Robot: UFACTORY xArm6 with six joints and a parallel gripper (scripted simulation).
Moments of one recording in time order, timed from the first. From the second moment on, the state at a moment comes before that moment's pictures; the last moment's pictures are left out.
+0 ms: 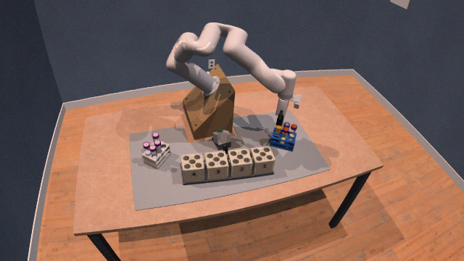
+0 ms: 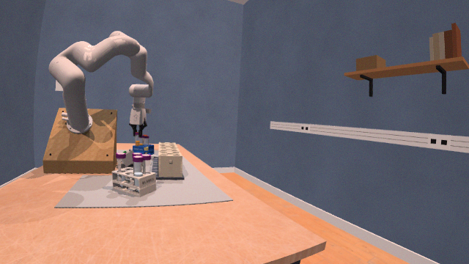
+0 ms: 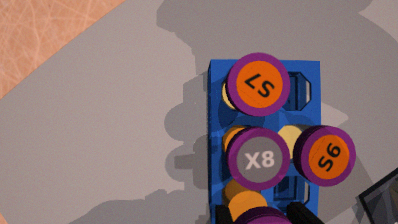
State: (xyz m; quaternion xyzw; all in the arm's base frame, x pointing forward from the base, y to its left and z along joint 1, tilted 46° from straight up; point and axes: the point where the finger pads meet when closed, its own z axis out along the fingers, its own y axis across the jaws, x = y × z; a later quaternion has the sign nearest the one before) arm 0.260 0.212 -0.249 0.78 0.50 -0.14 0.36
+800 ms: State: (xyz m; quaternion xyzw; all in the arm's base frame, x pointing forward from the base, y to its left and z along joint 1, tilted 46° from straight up) arm 0.255 0.241 -0.220 0.78 0.50 -0.14 0.36
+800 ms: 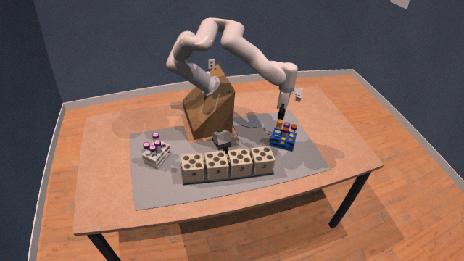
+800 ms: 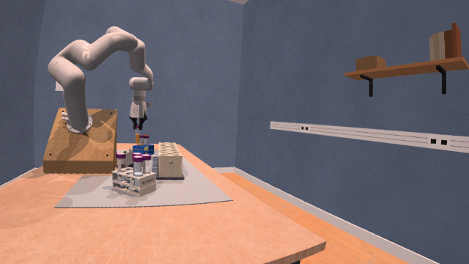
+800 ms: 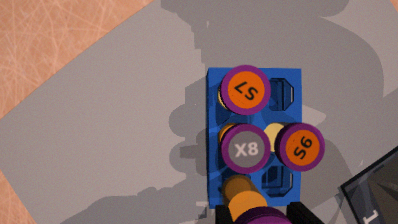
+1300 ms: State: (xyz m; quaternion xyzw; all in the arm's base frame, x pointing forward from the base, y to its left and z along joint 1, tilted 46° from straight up) arm 0.251 0.259 -0.202 0.78 0.50 -0.14 0.36
